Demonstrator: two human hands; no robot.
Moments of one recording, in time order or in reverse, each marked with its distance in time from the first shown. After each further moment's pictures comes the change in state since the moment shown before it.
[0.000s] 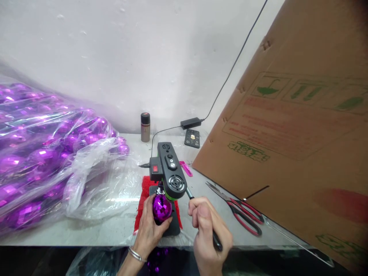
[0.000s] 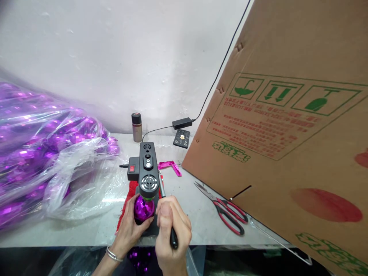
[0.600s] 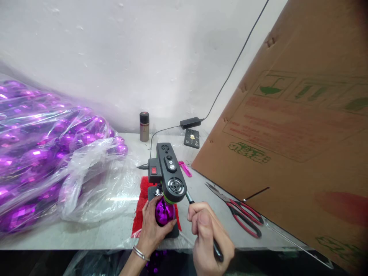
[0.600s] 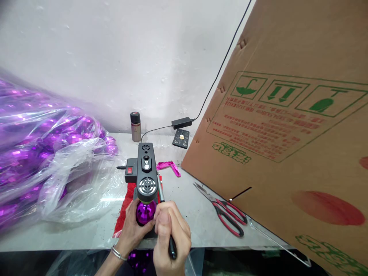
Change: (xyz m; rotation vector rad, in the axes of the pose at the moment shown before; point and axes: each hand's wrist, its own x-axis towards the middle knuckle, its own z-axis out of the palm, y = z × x) left_hand 0.001 -0.002 0.013 0.092 -0.014 -0.016; right_hand -0.010 0.007 -0.001 0.023 0.022 -0.002
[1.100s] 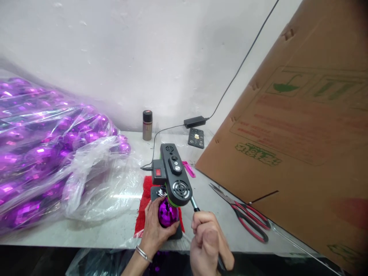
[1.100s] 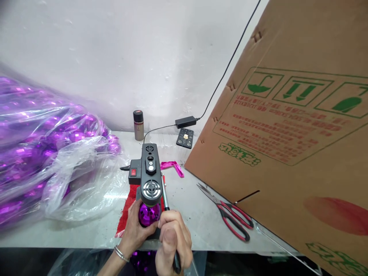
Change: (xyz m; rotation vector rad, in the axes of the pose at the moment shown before) left_hand 0.000 -0.002 0.004 0.056 0.045 0.129; right_hand -0.019 0.020 0.006 -0.006 0.089 -0.020
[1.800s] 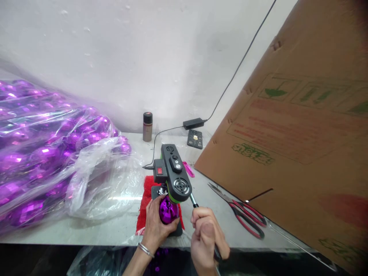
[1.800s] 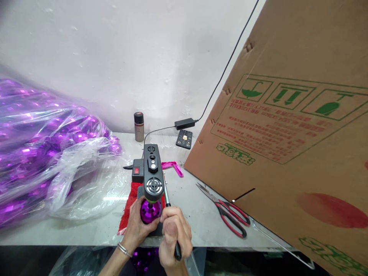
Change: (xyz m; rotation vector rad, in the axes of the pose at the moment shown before) left_hand 0.003 0.000 0.004 -0.029 0.017 -0.042; right_hand -0.003 0.007 -0.003 -0.012 -0.015 -0.059
